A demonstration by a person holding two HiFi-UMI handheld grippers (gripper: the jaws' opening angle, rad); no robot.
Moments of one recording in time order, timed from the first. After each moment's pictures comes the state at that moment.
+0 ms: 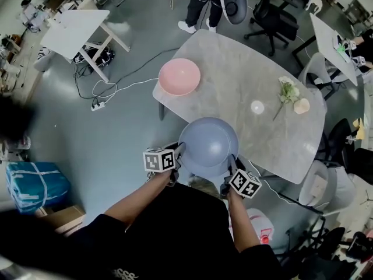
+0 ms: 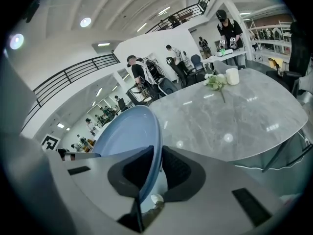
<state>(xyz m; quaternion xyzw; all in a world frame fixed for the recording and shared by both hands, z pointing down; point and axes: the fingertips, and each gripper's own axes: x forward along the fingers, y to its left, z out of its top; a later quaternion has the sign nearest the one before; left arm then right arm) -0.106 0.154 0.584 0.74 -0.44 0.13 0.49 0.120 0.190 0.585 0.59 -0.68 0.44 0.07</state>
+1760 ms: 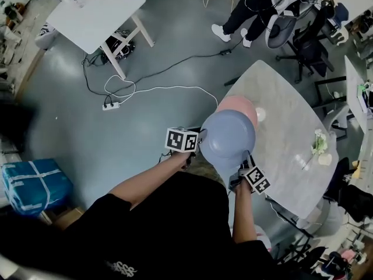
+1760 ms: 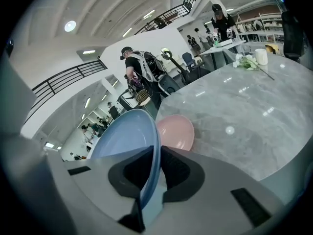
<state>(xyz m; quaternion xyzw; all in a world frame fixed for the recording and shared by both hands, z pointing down) -0.365 -0.129 0.608 0.77 -0.37 0.12 0.50 -0.142 -0.073 0.619 0.63 -0.62 0.47 0.01</state>
